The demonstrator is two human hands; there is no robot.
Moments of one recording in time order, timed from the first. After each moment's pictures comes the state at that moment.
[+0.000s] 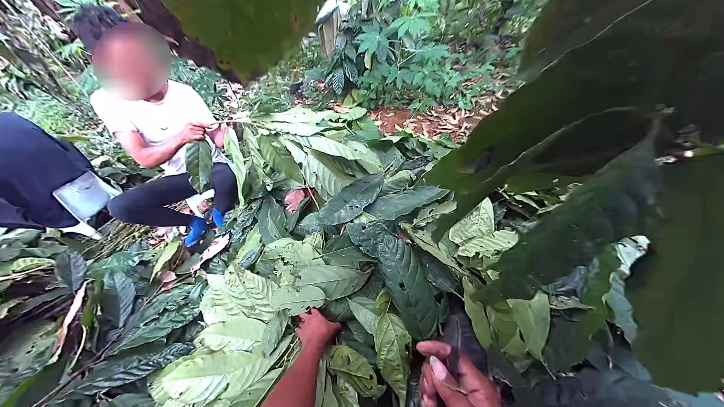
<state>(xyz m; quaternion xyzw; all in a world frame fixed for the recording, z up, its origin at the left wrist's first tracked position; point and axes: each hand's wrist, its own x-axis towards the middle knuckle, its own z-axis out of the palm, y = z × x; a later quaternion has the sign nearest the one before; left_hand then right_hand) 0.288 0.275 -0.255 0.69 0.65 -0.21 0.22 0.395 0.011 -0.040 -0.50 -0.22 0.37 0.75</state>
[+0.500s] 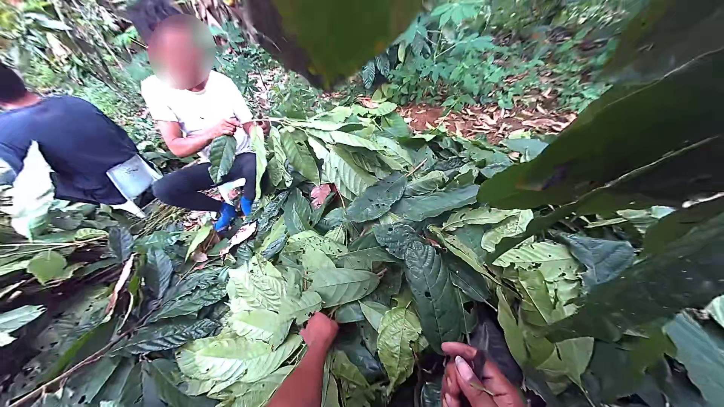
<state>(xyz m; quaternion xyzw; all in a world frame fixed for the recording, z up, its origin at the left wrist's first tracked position) 0.238 0.279 -0.234 0.64 0.70 -0.19 0.25 0.386 0.020 -0.037 -0.49 -0.22 0.40 0.74</state>
